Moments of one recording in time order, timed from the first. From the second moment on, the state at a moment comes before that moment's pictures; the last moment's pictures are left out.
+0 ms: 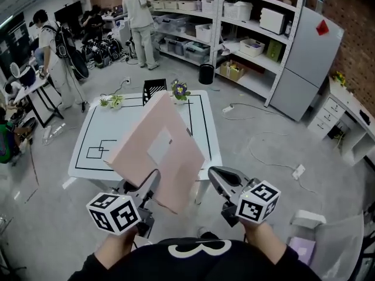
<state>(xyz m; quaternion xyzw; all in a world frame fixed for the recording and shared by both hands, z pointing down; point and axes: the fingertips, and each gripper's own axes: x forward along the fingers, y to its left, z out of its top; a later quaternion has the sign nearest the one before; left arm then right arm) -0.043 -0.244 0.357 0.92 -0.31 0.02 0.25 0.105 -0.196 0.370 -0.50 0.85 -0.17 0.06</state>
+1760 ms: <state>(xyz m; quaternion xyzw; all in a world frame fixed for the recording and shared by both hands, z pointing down) -0.044 -0.332 0.273 0.82 -0.56 0.03 0.10 0.156 -0.309 0.377 -0.29 0.94 -0.17 0.03</state>
